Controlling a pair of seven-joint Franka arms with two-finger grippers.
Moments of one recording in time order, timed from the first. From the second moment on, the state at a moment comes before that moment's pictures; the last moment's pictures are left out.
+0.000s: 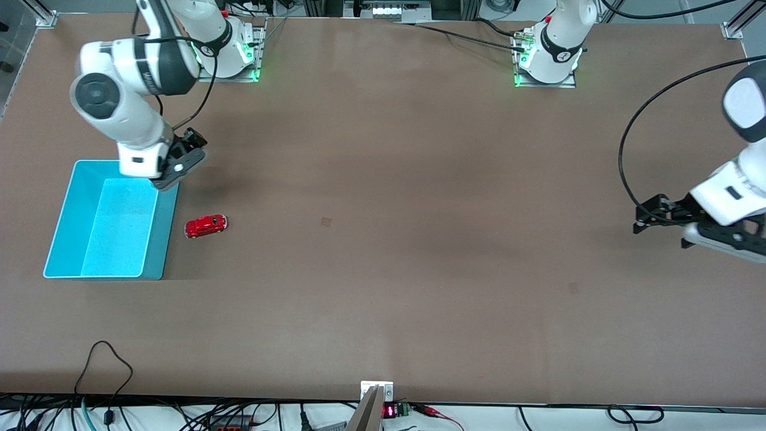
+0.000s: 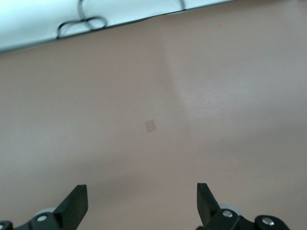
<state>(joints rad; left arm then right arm) 0.11 0.22 -0.07 -1.60 -0.07 1.95 0.22 0.12 -0.03 0.04 -2.33 -0.21 2.20 -0.66</state>
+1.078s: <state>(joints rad) 0.07 0.13 -0.03 -1.54 -0.07 1.69 -0.02 0.03 0.37 0.03 -2.33 -0.24 2.87 -1.27</state>
